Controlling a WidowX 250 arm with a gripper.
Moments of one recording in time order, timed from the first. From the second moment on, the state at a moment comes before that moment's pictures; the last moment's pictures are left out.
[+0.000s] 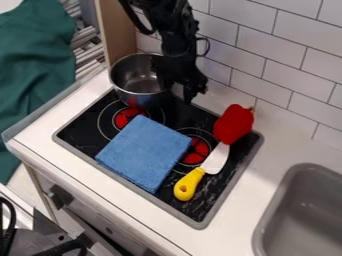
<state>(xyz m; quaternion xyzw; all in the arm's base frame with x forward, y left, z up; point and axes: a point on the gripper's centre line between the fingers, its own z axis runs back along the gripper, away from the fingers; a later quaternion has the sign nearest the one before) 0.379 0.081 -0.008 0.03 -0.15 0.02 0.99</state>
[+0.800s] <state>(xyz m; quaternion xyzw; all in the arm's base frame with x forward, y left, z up) 0.332 0.060 0.059 0.03 -0.10 0.05 0.99</state>
